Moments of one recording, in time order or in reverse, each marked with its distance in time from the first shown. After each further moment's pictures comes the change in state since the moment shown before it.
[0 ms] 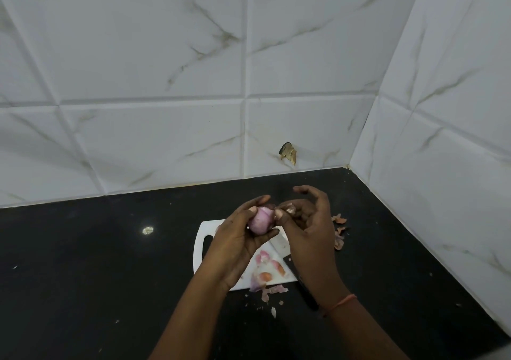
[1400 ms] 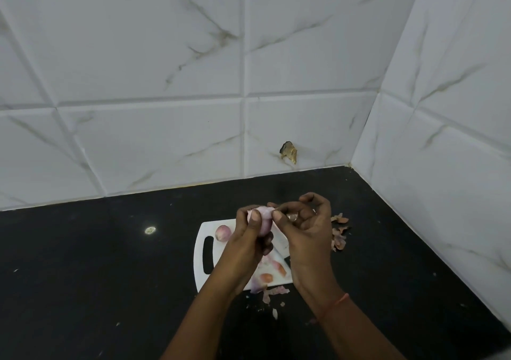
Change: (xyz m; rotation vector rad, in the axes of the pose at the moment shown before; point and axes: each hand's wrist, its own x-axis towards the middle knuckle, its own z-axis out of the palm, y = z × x) left_hand 0.005 -0.027 -0.008 0.223 -0.184 0.112; right_hand 0.000 -0.006 0.010 0.318 0.066 0.114
